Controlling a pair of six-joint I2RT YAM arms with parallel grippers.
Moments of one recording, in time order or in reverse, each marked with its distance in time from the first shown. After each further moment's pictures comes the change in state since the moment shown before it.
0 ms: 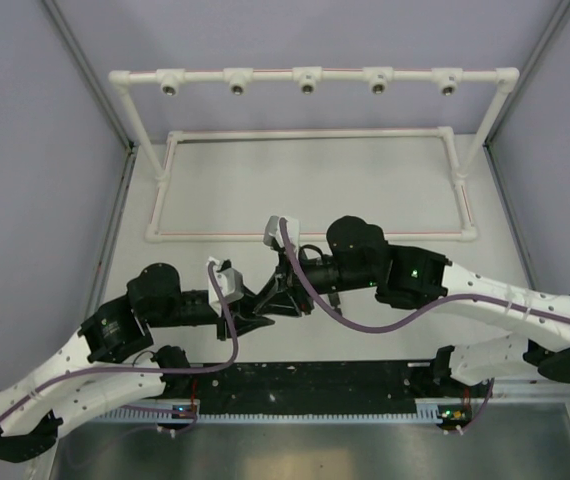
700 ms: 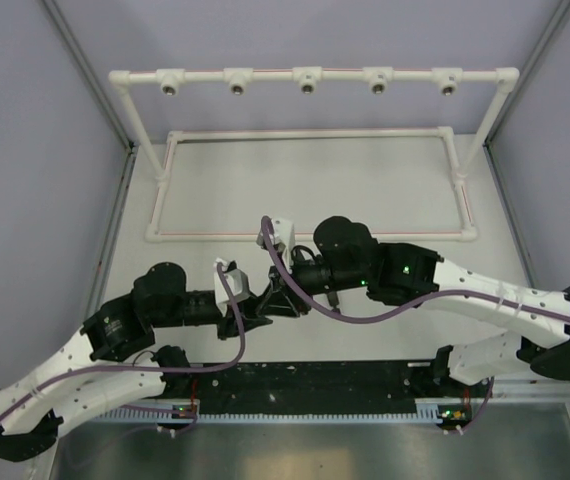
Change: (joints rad) left arm 0.001 0.011 0.001 -0.065 -0.042 0.035; right arm 0.000 0.047 0.043 -0.108 0.043 0.037
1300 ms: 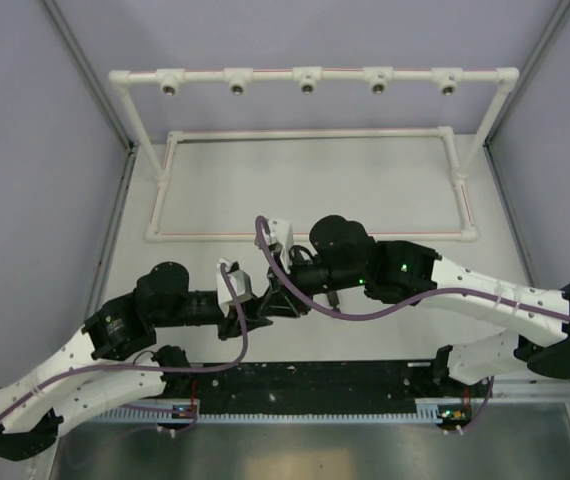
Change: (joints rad) left arm 0.000 0.017 0.002 -0.018 0.000 0.016; right arm 0.000 0.025 0.041 -0.073 0.005 0.002
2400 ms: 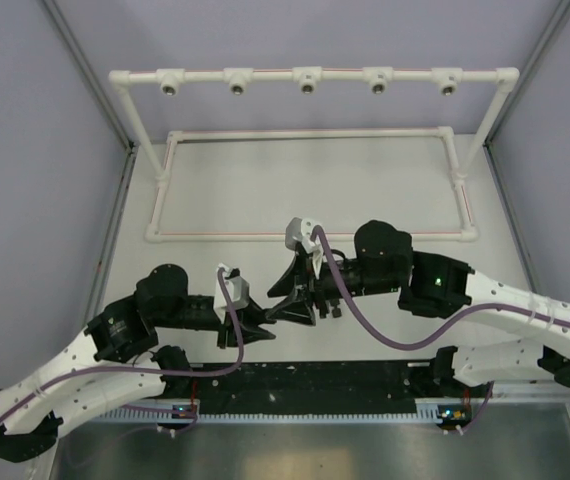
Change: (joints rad) left arm 0.000 -0.026 -0.041 0.063 0.157 -0.061; right arm 0.004 -0.181 -0.148 0.228 -0.045 -0.058
